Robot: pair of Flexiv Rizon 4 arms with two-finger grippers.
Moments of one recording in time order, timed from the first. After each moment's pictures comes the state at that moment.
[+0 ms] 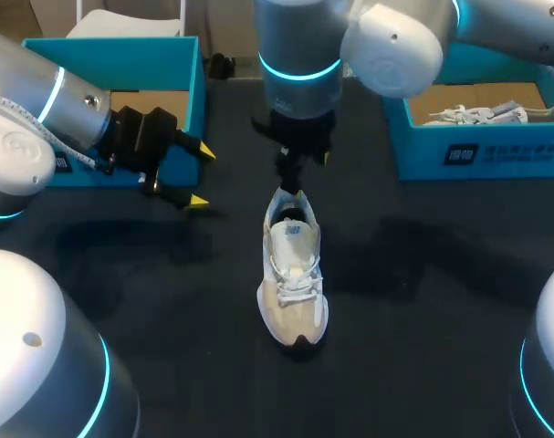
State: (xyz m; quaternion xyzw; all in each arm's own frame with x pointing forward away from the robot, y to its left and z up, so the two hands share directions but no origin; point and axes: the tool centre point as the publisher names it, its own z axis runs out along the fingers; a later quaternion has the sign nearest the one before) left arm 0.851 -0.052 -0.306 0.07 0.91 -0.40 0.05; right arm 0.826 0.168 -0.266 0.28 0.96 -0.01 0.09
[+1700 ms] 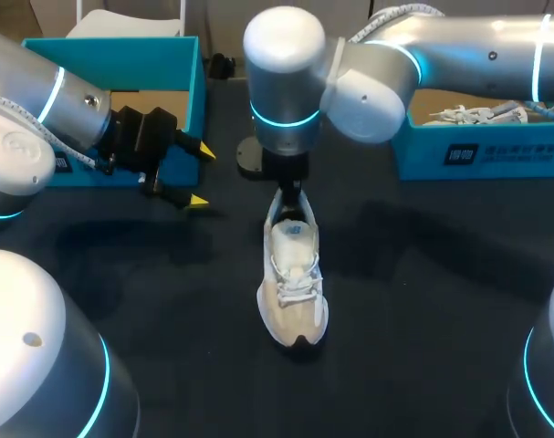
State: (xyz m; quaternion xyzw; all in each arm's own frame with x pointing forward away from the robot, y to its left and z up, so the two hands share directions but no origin) left arm 0.851 -0.052 -0.306 0.07 0.91 -0.40 0.05; right arm 0.877 0.189 -0.367 0.03 0.99 -0.01 0.10
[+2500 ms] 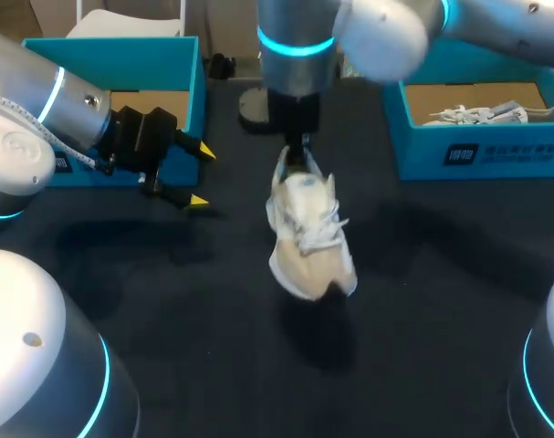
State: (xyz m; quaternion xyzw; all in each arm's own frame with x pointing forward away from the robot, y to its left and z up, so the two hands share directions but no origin) left arm 0.851 -0.052 -0.306 0.07 0.91 -0.40 0.05; right arm 0.864 0.182 -0.264 -0.01 1.00 0.01 0.04
